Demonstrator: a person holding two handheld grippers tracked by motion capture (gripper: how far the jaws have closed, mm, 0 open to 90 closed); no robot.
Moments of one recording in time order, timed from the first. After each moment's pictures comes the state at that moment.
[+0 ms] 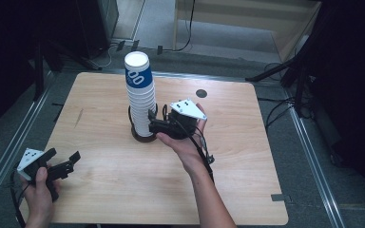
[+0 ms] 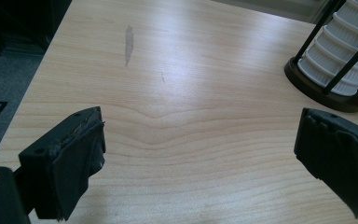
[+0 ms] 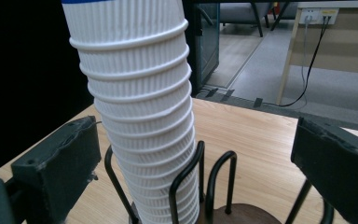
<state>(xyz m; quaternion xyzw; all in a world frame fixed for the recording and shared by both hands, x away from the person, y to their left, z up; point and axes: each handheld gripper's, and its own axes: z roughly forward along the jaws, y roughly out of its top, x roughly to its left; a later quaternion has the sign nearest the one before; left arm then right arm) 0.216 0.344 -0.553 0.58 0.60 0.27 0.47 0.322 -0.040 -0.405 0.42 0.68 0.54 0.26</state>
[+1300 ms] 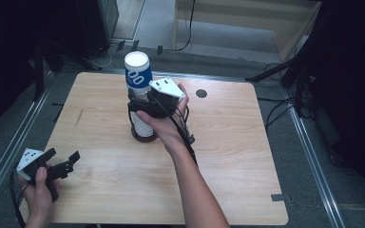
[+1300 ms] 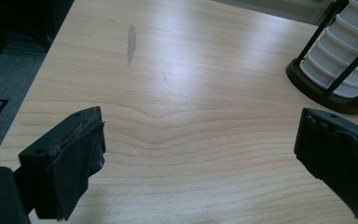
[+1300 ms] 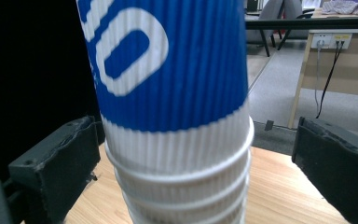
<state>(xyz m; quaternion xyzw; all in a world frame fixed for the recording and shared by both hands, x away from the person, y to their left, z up) 0.216 0.345 -0.553 0.58 0.61 0.27 0.47 0.356 0.013 -0.376 0.40 0.66 0.57 0.26</state>
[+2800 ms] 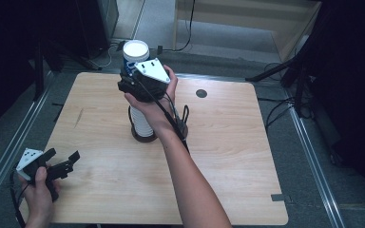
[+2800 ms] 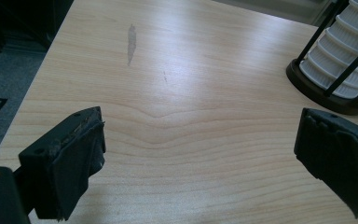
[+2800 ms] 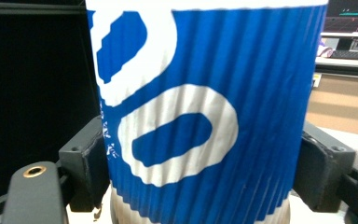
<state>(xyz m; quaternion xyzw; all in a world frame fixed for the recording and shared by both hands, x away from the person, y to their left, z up) 0.216 0.345 -0.553 0.58 0.61 0.27 0.47 0.368 0.044 -0.338 0.38 0.64 0.58 0.33</state>
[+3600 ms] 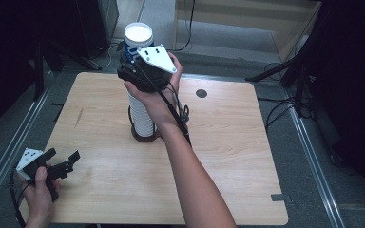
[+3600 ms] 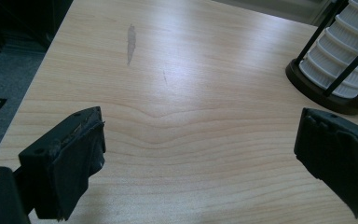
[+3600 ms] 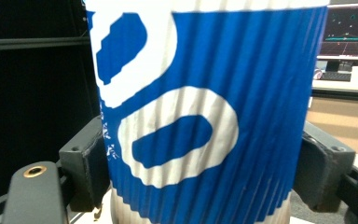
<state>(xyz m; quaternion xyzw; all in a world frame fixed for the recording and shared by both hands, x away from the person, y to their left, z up) 0.216 0.345 -0.553 0.58 0.61 0.26 0.48 0.358 0.034 -0.296 0.38 0.61 0.60 0.34</state>
